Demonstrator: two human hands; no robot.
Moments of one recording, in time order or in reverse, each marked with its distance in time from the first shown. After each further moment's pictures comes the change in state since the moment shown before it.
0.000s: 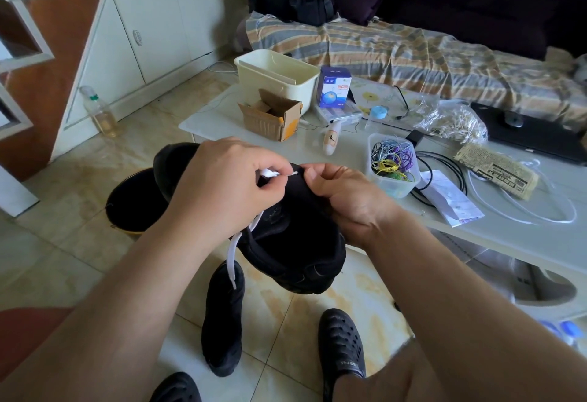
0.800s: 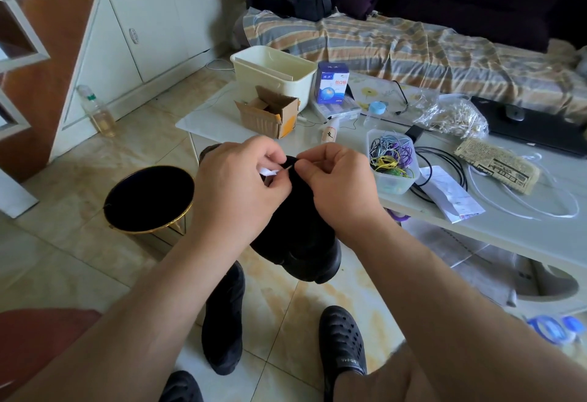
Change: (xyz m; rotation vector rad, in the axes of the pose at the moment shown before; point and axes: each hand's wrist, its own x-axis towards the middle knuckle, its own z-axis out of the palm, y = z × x) left_hand -0.003 0.014 0.032 -0.054 0.180 -0.202; right_hand 0.004 0.002 0.008 -0.704 0.403 -0.392
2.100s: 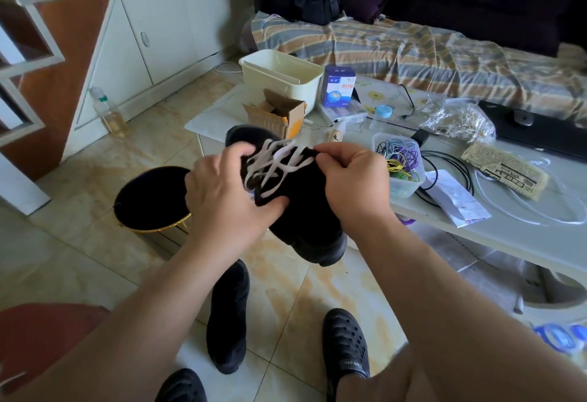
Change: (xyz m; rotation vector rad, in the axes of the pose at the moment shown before) left_hand -0.021 -0.028 0.002 0.078 -0.161 -0.316; right_hand 0.006 -0.003 -0.003 -0.029 0.156 0.010
